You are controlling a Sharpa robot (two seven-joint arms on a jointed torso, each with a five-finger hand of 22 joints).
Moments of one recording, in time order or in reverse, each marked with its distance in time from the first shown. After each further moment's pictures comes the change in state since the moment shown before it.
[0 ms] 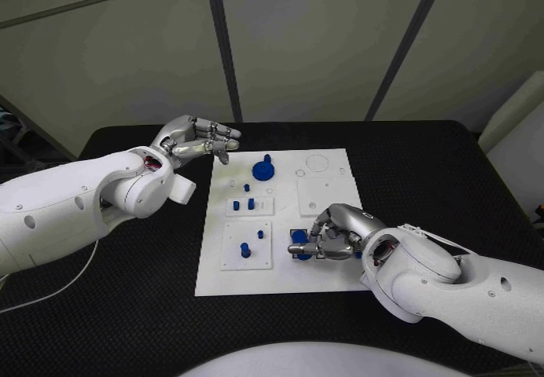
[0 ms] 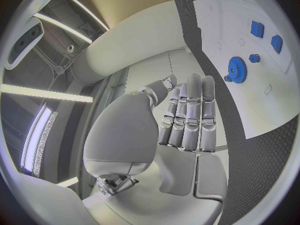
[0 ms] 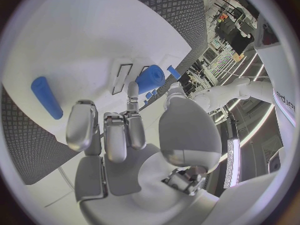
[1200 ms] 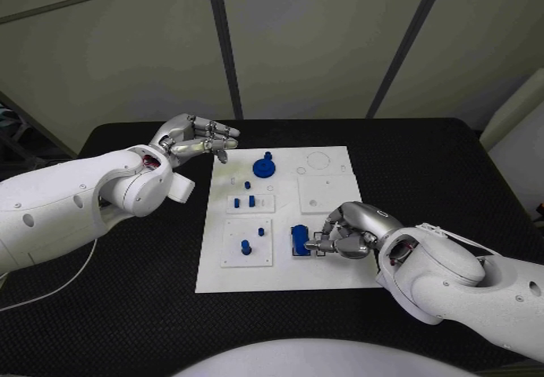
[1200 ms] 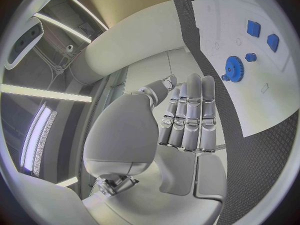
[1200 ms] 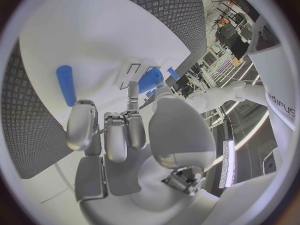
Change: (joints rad) left arm -0.005 -0.006 0.000 -0.001 0.000 0.002 -0.002; left_hand 0.000 0.000 0.000 0.000 0.000 0.000 0.000 0.000 0.000 -0.004 -0.004 0.004 0.000 0.000 0.000 0.000 -0.001 0.000 0.000 0.000 0.000 0.001; right arm 0.000 -0.077 0.000 0.036 -0.021 0.012 0.054; right_hand 0.153 0.102 0.047 -0.008 0.090 -0.003 -0.003 0.031 0.019 0.000 -0.007 0.000 0.000 0.000 -0.007 -0.001 0.000 0.000 0.000 0.000 0.000 0.011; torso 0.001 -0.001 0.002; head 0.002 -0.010
